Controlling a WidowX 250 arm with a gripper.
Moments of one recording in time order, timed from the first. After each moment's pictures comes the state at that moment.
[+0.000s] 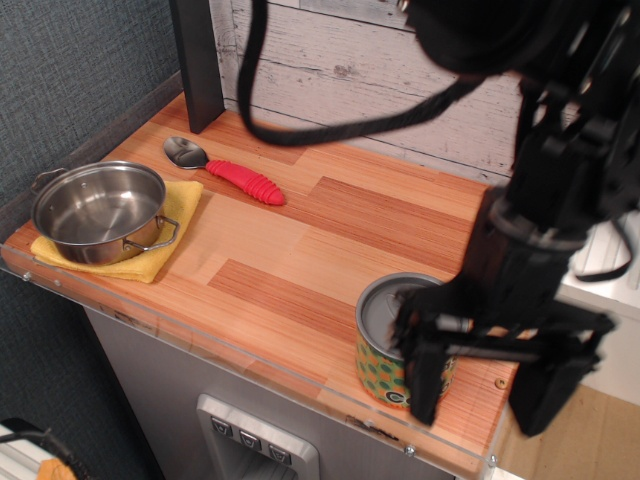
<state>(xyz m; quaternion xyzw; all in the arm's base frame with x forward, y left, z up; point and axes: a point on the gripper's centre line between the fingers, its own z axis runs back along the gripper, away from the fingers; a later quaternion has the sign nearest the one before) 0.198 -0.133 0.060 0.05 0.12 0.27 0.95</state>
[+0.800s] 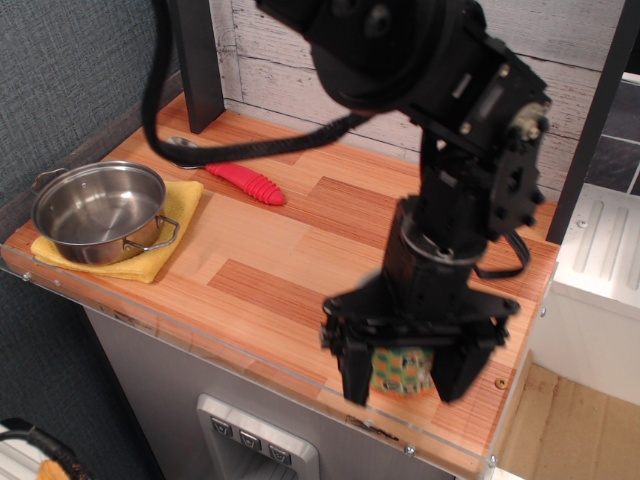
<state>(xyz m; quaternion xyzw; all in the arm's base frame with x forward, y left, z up) 0.217 -0.087 0.044 0.06 0.03 0.31 0.95</state>
